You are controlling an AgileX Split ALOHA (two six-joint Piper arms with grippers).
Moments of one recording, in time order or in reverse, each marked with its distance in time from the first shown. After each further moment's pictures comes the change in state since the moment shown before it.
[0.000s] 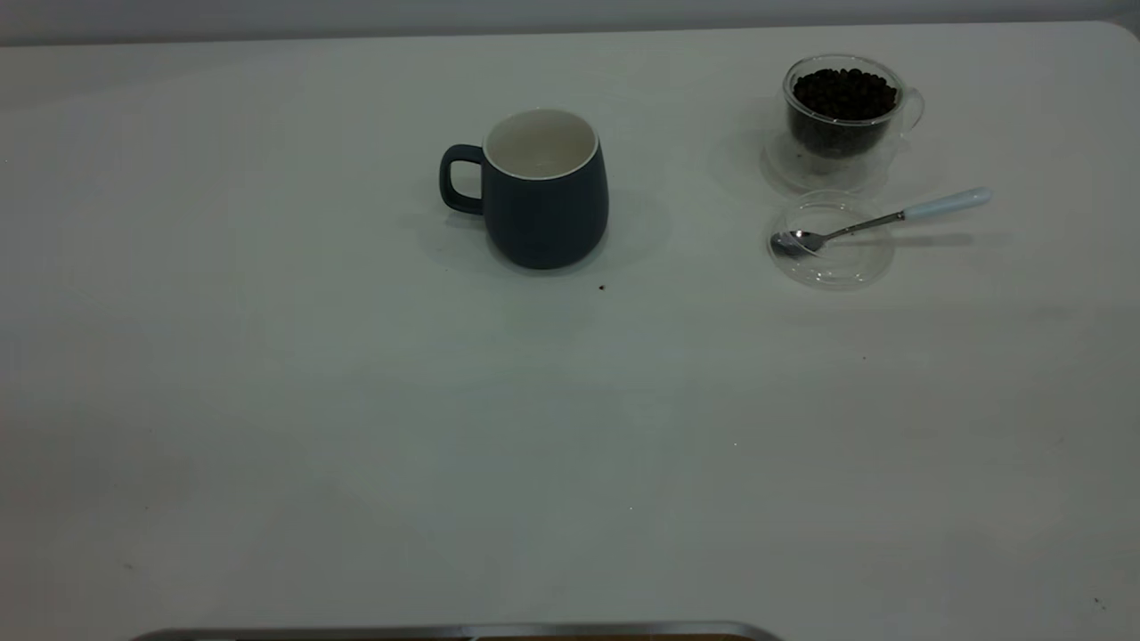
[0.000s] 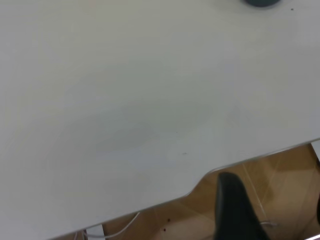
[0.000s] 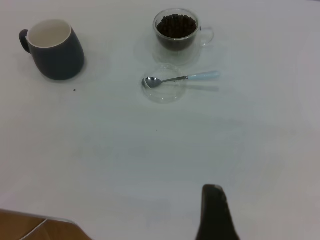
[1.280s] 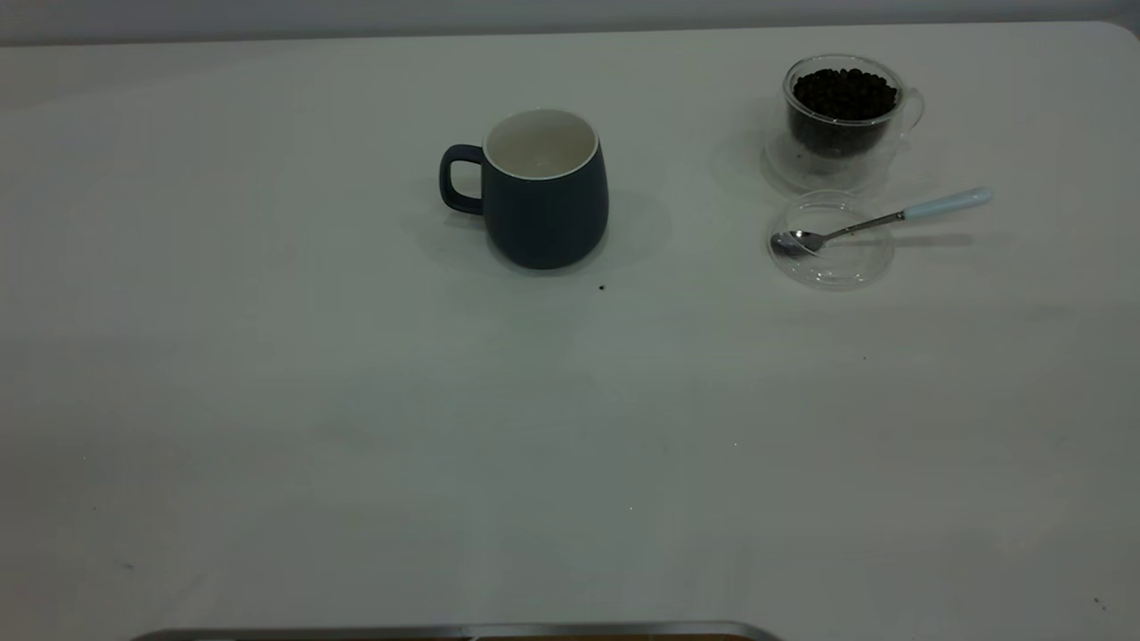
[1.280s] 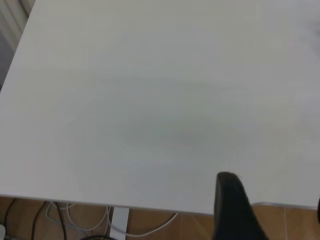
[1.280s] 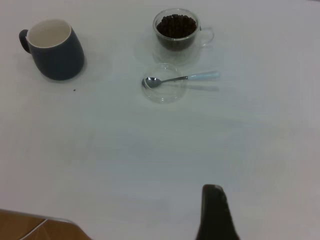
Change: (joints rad) left arm 0.413 -0.081 0.001 -0.014 -0.002 0.019; right arm 0.000 0.000 0.000 0.000 0.000 0.000
